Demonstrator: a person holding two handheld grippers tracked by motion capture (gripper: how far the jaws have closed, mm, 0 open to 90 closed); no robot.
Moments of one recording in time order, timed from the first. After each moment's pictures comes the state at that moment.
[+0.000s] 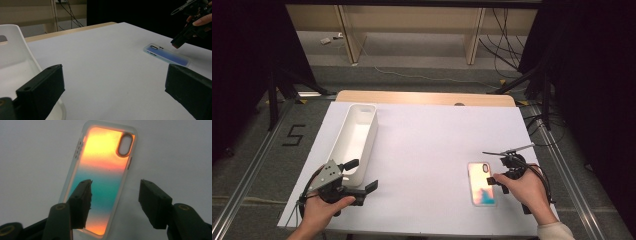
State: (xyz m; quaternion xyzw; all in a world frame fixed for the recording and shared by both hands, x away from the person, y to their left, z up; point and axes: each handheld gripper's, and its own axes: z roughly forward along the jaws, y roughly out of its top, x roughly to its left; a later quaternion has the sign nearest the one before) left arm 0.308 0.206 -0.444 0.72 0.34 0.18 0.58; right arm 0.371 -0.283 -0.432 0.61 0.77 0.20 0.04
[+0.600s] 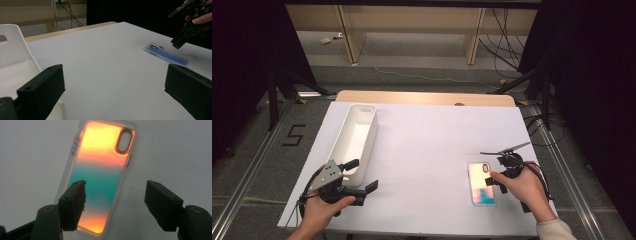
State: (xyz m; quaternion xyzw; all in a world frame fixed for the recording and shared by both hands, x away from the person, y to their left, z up) left arm 0.308 0.206 -0.444 0.72 0.34 0.18 0.58; right arm 0.376 -0.278 -0.433 0.60 0.78 0.17 0.04
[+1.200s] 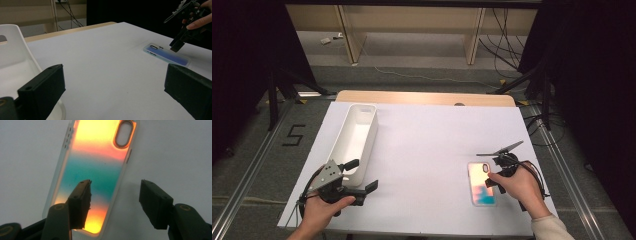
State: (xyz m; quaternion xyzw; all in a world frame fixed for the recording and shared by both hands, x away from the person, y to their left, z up) left arm 0.308 0.206 -0.444 0.72 0.34 0.18 0.58; right arm 0.383 -0.272 -0.439 0.60 0.79 0.12 0.03
